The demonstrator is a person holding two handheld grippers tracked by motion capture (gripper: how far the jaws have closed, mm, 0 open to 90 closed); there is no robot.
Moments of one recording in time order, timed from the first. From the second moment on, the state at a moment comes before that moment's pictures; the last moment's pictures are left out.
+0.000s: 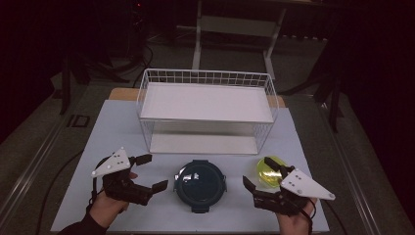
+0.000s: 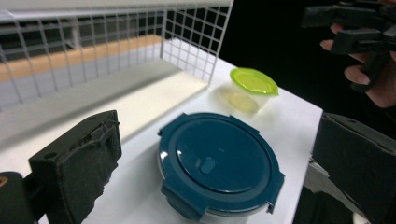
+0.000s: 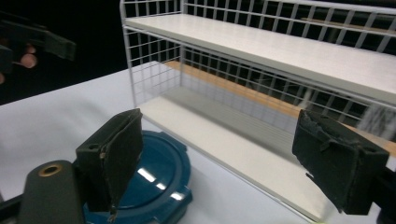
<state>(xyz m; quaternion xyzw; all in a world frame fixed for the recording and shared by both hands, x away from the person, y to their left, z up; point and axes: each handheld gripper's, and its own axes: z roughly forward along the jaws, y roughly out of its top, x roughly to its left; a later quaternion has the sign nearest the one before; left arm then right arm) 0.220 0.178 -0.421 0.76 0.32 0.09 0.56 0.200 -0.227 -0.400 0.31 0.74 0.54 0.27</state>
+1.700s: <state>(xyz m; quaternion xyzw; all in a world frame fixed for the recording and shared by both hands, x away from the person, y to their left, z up) 0.281 0.156 -0.511 0.71 0.54 -0.18 0.42 0.275 -0.190 -0.481 0.48 0.76 0.43 -0.08</state>
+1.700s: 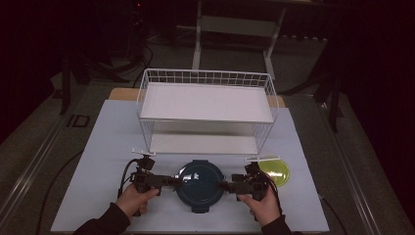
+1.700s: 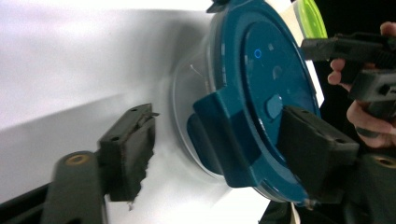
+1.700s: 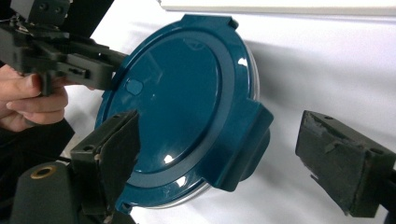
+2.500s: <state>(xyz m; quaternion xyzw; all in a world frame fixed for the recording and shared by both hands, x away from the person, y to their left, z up) 0.290 0.159 -0.520 0.67 0.55 -0.26 0.42 0.286 -0.198 -0.501 0.55 0.72 0.39 -0.17</state>
